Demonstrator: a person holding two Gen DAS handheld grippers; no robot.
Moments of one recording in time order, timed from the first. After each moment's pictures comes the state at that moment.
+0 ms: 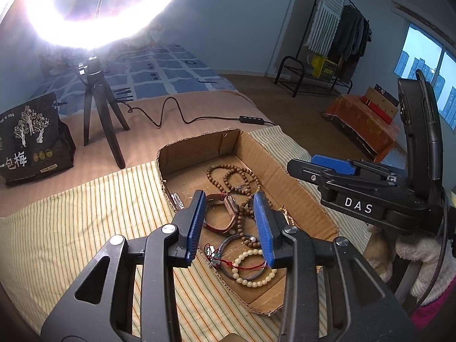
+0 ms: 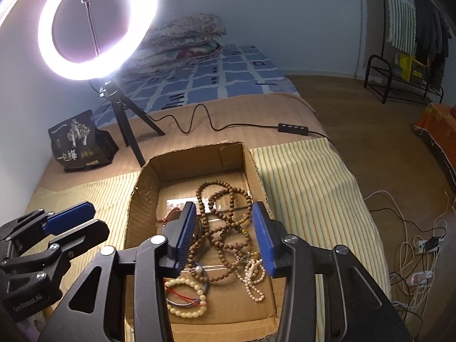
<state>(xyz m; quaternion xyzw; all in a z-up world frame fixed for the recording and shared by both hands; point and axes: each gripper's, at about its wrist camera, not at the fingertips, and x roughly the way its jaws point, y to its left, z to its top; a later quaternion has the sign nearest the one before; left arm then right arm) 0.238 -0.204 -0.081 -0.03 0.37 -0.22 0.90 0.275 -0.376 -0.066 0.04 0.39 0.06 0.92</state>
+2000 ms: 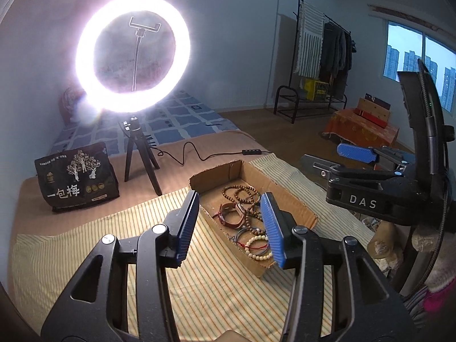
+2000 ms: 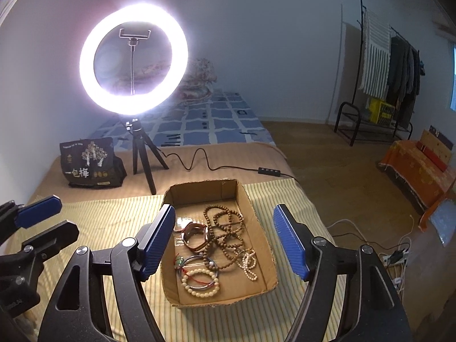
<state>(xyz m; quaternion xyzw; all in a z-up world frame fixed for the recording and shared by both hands) 0.130 -0.150 -0.005 0.02 0.27 -0.22 0.94 0.175 -0.327 0.012 -0.02 0.29 0.00 0.96</state>
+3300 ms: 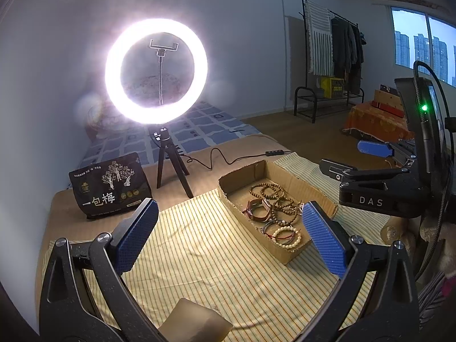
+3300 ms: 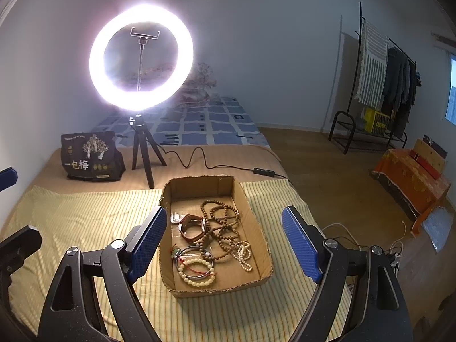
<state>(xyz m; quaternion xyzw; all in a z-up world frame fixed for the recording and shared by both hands) 0.092 -0.137 0.002 0.07 0.23 -0.16 0.96 0.151 -0.320 0.004 -0.04 0.27 -0.01 0.96</state>
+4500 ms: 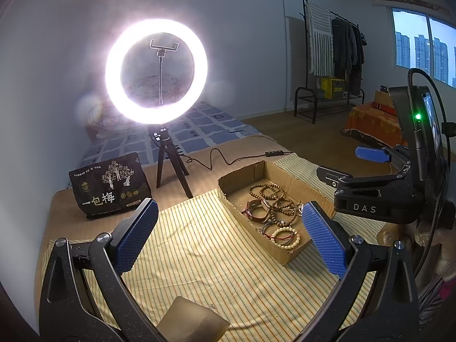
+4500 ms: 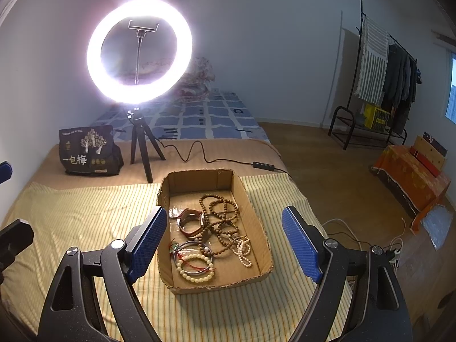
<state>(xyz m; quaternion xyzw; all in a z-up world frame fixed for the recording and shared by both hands) 0.091 -0.138 0.002 0.07 0.23 -0.16 0.96 0.152 -0.320 0.000 -0.05 0.29 -0.01 0.96</state>
